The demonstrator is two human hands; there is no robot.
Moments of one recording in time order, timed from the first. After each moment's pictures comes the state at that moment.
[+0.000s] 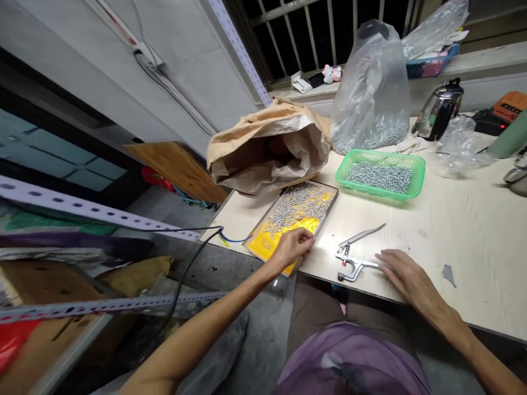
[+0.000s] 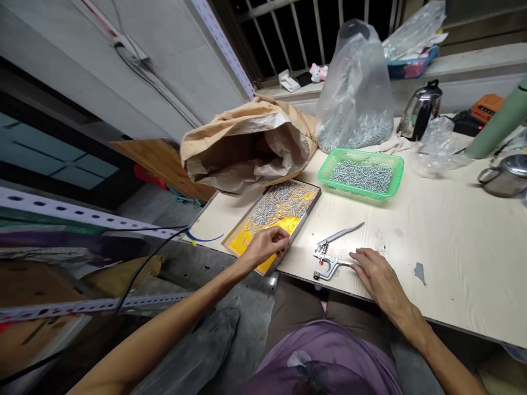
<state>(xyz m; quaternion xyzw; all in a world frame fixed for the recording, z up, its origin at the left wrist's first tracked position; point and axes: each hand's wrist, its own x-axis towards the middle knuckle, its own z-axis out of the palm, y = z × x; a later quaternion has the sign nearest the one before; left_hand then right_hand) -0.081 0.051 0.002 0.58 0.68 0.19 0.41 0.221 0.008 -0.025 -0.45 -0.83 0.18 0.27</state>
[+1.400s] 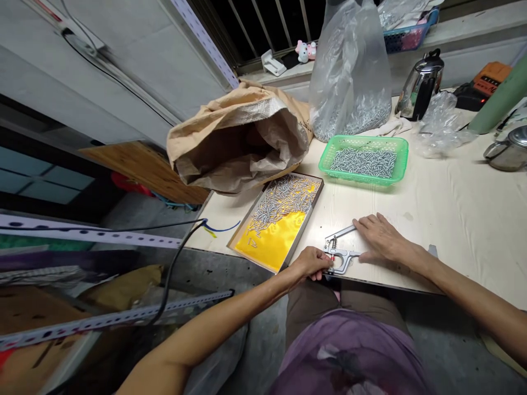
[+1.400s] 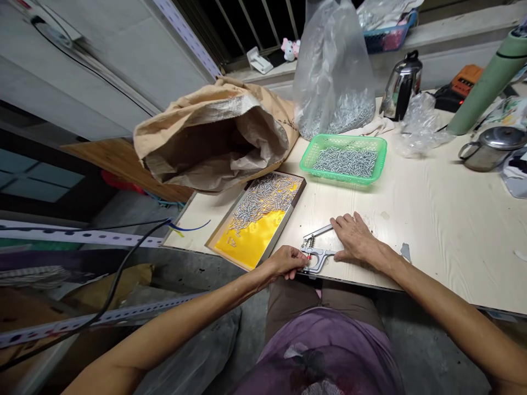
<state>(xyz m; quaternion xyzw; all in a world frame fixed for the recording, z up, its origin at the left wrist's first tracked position) -0.016 0.025 -0.030 0.43 0.66 0.00 0.61 0.209 0.067 -0.025 -0.40 -0.91 0.11 0.01</state>
